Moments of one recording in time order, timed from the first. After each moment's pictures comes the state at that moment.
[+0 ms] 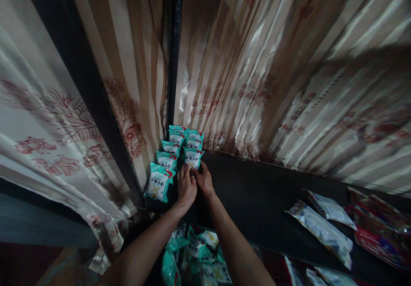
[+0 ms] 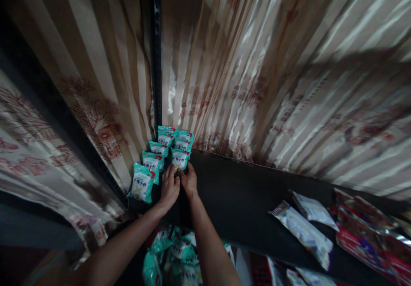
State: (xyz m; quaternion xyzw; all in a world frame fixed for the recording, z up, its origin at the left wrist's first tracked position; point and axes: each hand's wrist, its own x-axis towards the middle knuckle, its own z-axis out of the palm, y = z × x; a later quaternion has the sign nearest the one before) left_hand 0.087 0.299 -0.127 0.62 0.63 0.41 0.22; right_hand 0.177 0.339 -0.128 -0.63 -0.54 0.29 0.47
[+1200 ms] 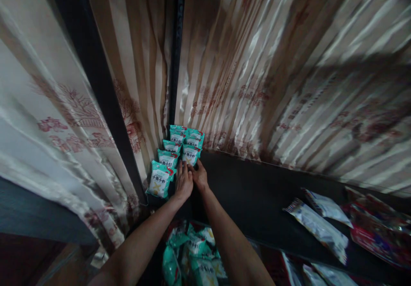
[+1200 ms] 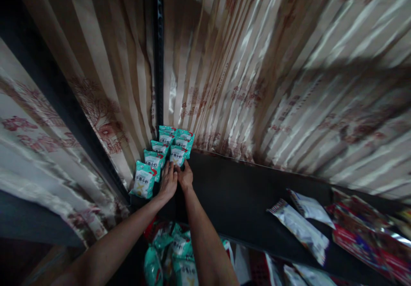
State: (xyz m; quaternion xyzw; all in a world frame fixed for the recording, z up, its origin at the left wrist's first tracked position) left_hand 0.077 0.307 -0.136 0.64 0.62 0.41 0.19; right_hand 0.161 0.345 -0.129 -0.63 -0.55 0.31 0.45
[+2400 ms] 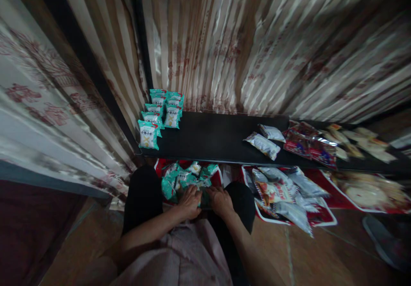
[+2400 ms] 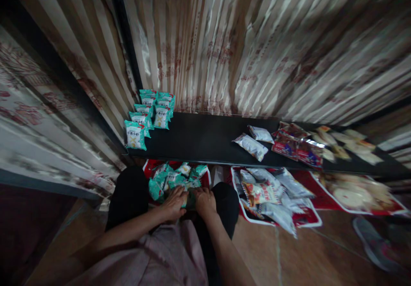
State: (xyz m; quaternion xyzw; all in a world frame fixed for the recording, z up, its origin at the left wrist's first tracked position) left_hand 0.089 0.044 -0.185 0.83 0.40 0.07 0.38; right_hand 0.252 0.019 -0.148 -0.71 -0.68 0.17 -0.07
